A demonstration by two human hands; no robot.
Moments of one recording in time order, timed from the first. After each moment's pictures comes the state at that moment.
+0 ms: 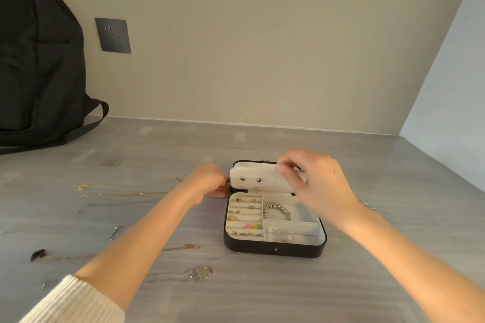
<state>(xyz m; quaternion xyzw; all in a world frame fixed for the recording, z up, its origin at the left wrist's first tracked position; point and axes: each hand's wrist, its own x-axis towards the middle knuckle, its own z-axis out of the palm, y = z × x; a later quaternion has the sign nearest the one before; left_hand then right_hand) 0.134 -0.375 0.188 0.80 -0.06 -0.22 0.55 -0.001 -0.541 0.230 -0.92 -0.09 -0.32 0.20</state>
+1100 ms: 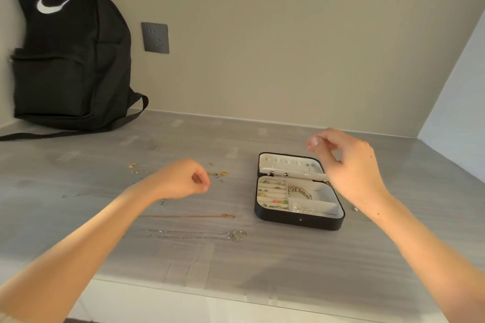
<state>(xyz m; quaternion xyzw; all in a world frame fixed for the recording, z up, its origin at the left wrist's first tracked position) 0.083 -0.243 0.209 0.93 -0.27 -0.07 0.24 -0.035 -0.510 0.253 -0.89 -0.02 -0.38 0.25</state>
